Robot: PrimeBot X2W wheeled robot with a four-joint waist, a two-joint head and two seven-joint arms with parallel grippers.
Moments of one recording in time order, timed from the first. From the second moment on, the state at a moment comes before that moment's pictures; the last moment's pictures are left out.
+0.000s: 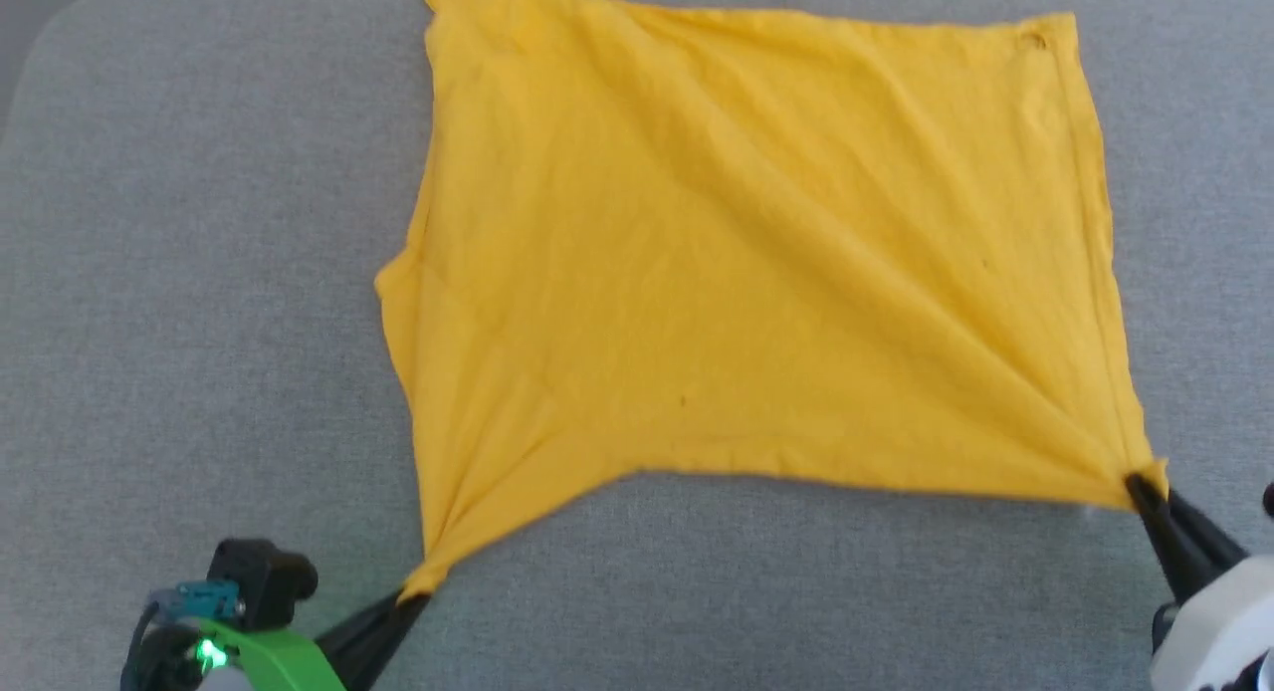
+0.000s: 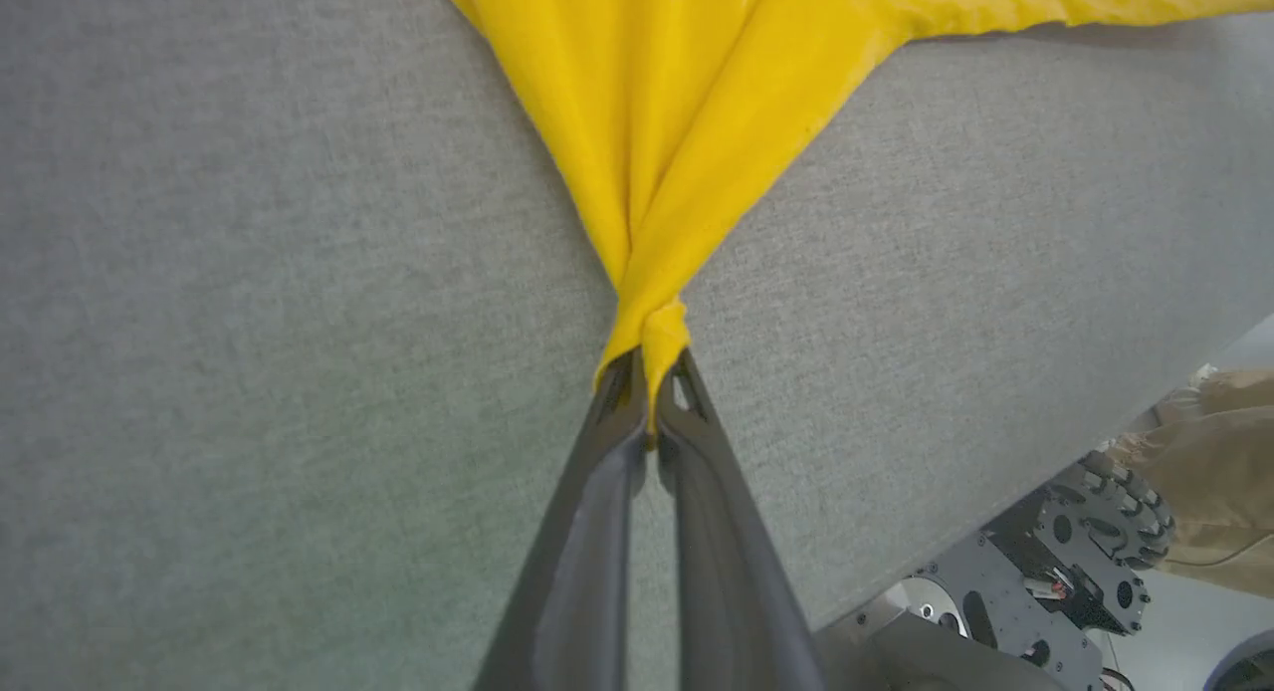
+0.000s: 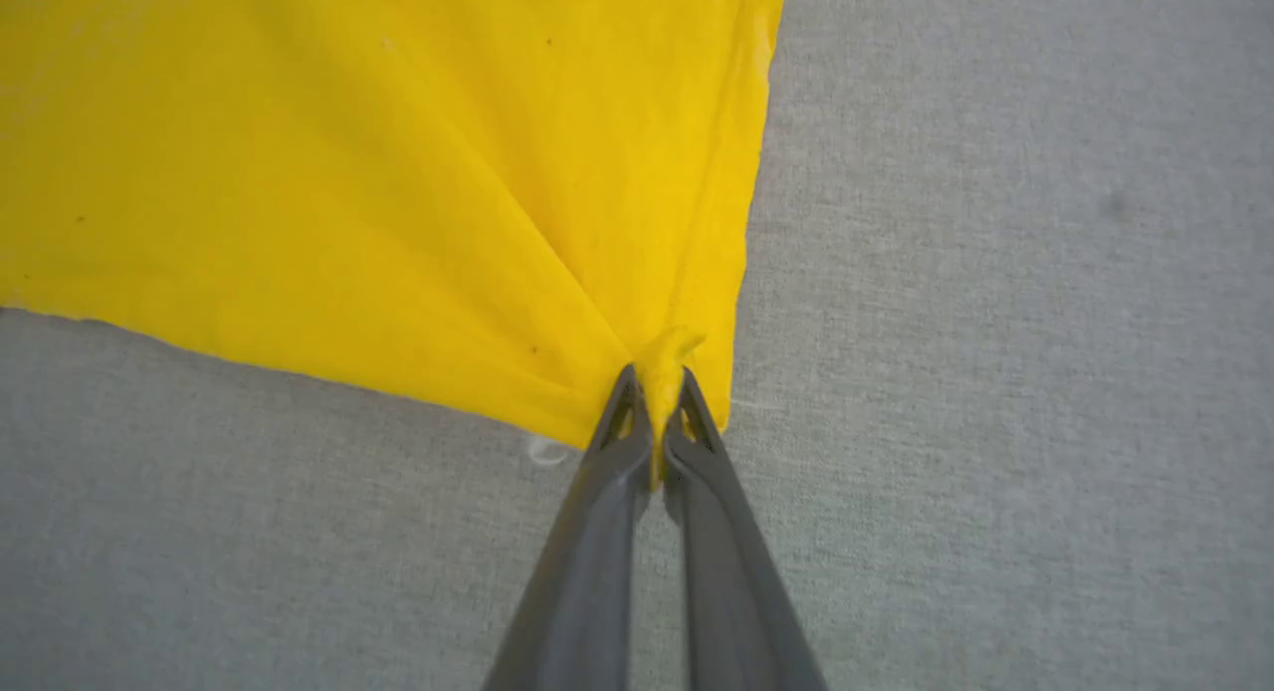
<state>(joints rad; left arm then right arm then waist) -0.28 1.01 -1.06 -0.25 -1.15 0.15 -0.10 0.17 -0.26 -0.15 -0.33 0.34 0.13 0.46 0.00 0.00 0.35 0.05</state>
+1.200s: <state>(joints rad) -0.16 1.12 -1.01 -0.37 -1.30 0.21 -0.14 0.34 -0.28 -0.22 -0.38 0.35 0.13 0.57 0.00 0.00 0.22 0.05</state>
